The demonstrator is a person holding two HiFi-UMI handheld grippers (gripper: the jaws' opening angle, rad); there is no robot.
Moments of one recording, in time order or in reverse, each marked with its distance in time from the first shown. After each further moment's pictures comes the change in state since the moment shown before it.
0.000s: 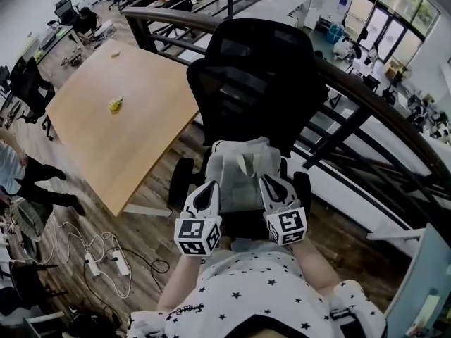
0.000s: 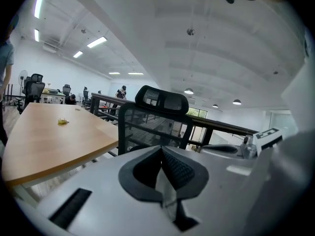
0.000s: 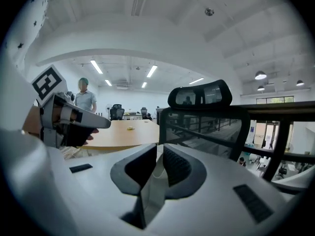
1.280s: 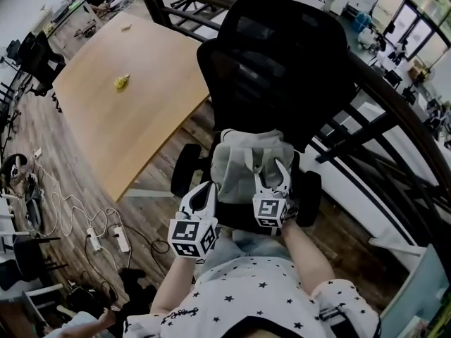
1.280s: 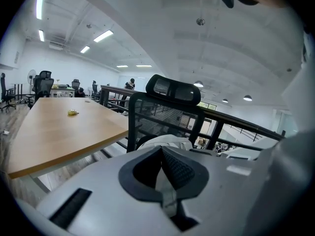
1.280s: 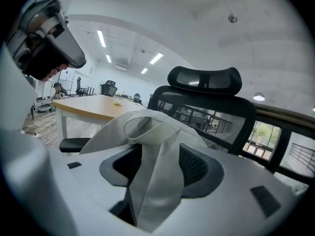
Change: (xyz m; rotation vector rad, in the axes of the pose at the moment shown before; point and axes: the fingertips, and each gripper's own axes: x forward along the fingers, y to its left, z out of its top) left arm 0.014 0.034 -0.028 -0.045 0.094 0.100; right arm 0.095 -0.028 -0.094 -0.254 0.120 -0.166
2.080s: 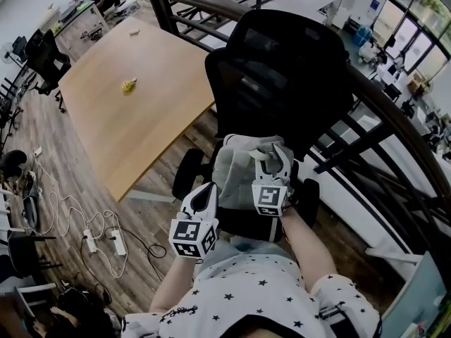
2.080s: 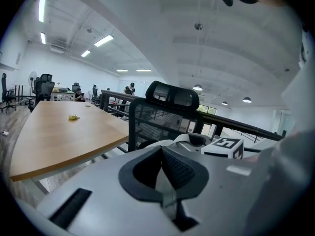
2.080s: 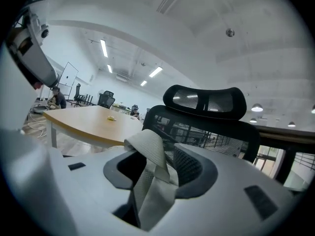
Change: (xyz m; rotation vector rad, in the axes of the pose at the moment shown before) left arm -0.012 -0.005 0.013 0.009 -0.049 0.001; right arm 0.023 -0.024 0.079 -0.015 -0.182 -0.026
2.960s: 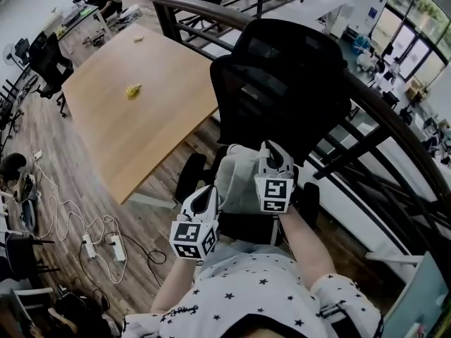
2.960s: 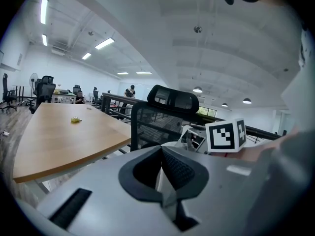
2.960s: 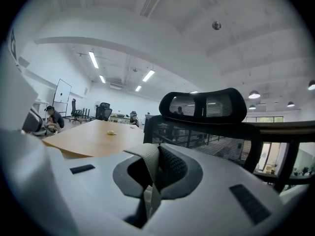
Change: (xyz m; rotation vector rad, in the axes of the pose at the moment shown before) left arm -0.019 0.007 0.005 0.004 -0.031 0.004; right arm 0.001 -0.008 0.054 0.171 -0.021 0.020
